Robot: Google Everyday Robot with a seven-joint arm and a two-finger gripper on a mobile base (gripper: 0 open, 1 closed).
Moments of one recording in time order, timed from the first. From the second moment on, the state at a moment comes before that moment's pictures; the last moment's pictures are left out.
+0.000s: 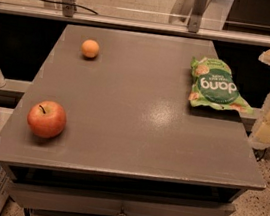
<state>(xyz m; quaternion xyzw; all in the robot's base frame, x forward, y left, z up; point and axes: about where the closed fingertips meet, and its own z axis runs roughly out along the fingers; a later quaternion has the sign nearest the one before) 0.438 -0.217 0.976 -0.60 0.78 -0.03 0.16</state>
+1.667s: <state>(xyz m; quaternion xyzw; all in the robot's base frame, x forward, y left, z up) 0.542 -0.231 0.904 -0.53 0.81 0.06 0.24</state>
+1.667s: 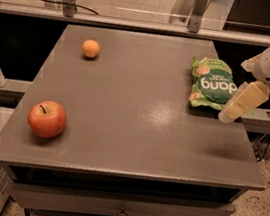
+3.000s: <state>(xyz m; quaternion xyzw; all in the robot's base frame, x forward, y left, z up) 0.616 -0.253 0.855 -0.46 0.83 0.12 0.28</state>
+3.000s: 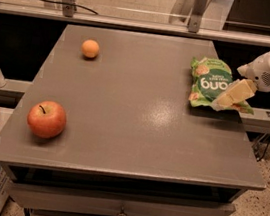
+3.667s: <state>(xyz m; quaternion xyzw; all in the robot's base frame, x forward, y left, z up) 0.644 -0.257 0.837 -0.44 0.84 0.13 0.31</state>
